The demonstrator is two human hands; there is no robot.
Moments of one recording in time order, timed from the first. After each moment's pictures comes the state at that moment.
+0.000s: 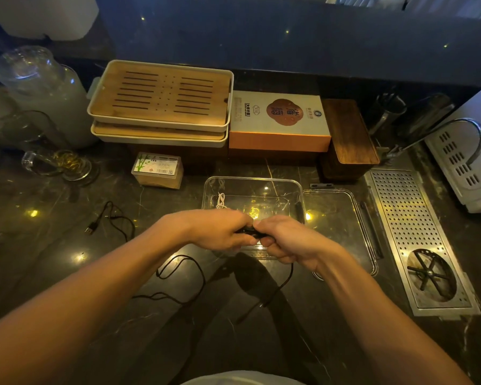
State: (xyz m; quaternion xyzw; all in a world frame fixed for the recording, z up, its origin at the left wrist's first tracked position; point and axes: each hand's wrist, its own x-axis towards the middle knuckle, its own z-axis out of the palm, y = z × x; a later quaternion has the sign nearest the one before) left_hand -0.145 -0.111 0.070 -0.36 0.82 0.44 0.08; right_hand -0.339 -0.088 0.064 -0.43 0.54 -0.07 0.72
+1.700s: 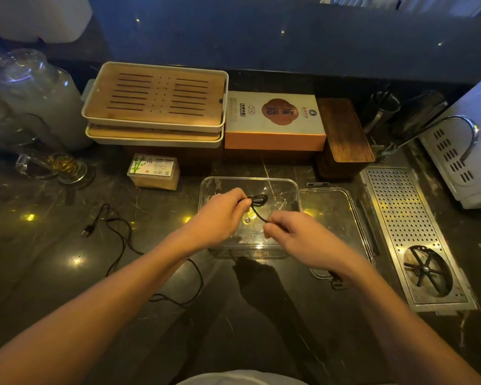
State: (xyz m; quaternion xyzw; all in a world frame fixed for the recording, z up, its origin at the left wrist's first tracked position) left_hand -0.161 -0.101 0.049 -0.56 0.71 0.38 -0.18; right_hand -0.364 -0.078 0.079 -0.75 0.52 -0.07 0.40
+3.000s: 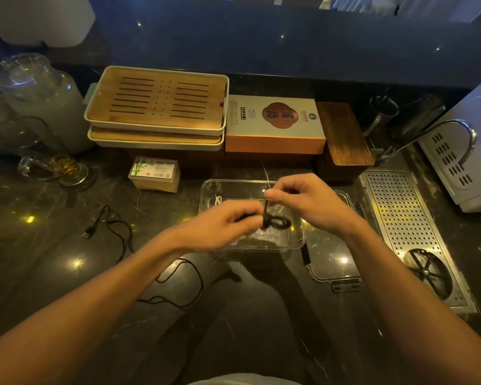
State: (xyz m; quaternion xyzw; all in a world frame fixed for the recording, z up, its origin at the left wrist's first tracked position) left_hand -0.145 -0.096 0.081 -0.33 0.75 0.55 -0.18; right_hand -0.371 -0.127 0.101 -0.71 0.48 -0.21 0.48
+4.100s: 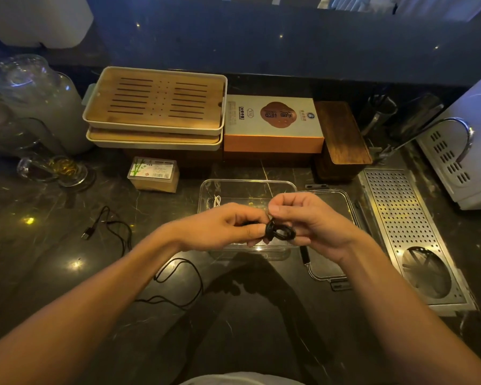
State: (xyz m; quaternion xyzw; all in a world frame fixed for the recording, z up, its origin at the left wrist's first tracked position) left_hand -0.147 -0.099 0.080 -0.26 0.71 0.64 -0.14; right_hand -0.373 -0.093 0.102 -0.43 0.41 -0.25 0.77
